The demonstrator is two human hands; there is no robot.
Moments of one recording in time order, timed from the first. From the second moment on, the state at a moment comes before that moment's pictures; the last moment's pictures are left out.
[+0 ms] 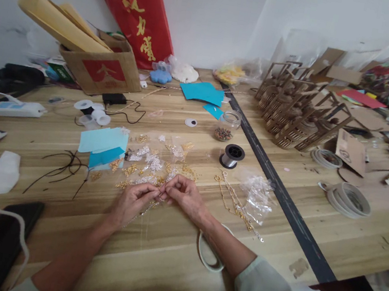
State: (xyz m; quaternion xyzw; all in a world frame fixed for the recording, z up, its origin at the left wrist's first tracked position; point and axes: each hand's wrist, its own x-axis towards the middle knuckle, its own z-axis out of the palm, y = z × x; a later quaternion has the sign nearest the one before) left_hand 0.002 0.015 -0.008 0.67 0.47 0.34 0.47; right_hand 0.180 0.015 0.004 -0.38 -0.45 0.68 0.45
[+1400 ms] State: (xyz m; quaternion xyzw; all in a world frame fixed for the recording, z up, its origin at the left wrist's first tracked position) left_hand 0.007 0.014 -0.004 0.49 0.44 0.40 0.63; right_hand 0.179 0.014 0.006 -0.38 -0.50 0.64 0.44
